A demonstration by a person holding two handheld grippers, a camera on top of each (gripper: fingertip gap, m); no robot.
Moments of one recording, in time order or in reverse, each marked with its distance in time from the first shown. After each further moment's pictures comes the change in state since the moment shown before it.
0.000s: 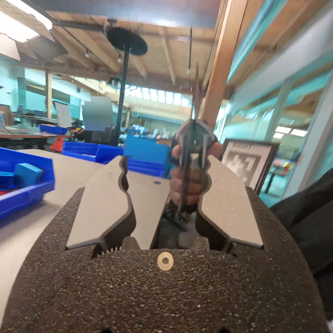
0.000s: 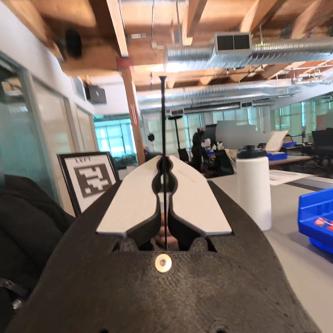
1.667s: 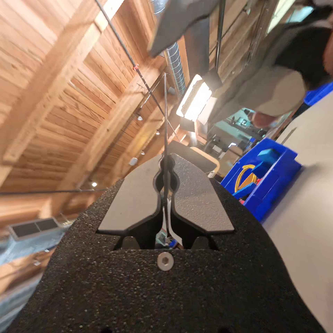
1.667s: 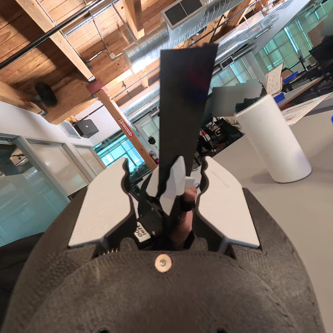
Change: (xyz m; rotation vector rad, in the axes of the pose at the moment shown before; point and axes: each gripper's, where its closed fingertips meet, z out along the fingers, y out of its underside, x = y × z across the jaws) left arm -0.029 -0.029 -0.037 -0.163 -0.889 1.691; right arm 0.021 0.043 0.026 -0.051 0.179 0.417
